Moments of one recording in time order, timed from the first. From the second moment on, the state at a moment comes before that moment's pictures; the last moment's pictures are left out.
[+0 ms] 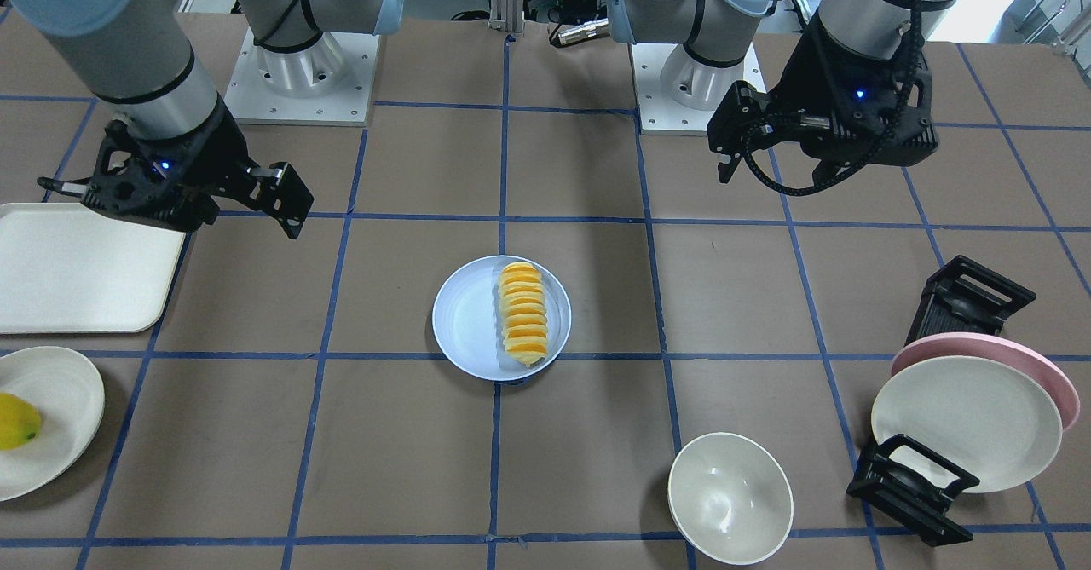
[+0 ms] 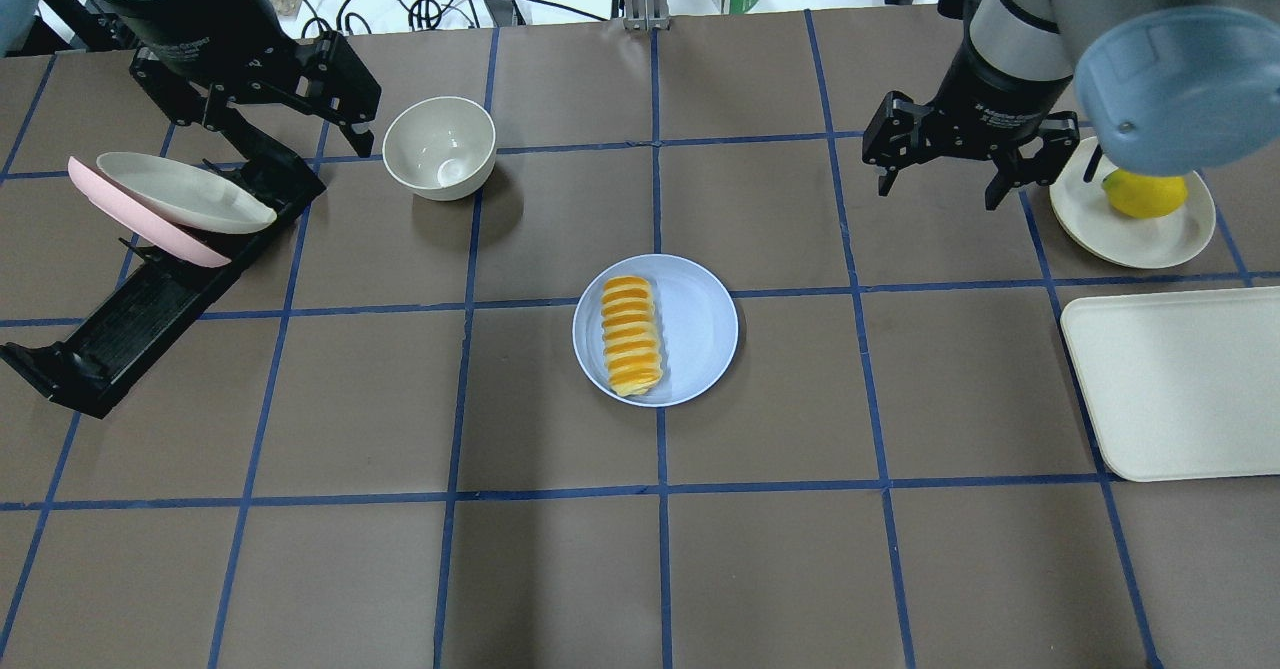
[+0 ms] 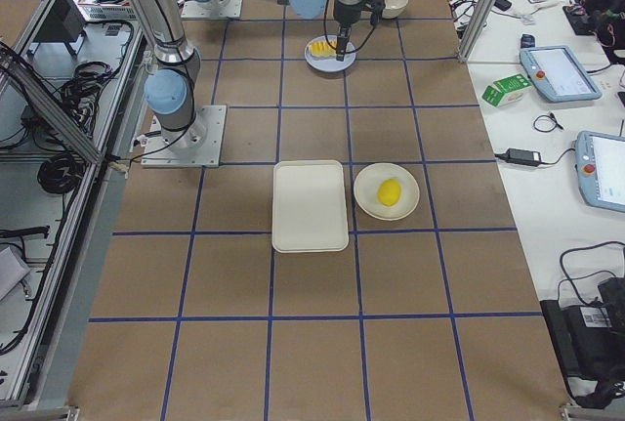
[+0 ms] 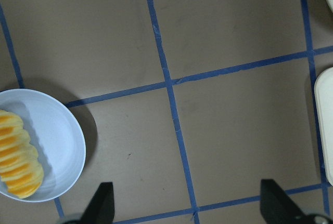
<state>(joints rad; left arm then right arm) -1.53 -1.62 -1.42 -1.67 1.55 0.09 1.53 -1.54 1.66 -1.69 -1.55 0.16</state>
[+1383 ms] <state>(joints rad) -1.53 -1.63 -1.43 -1.65 1.55 0.09 1.56 -1.65 1.66 -1.59 -1.57 0.16</state>
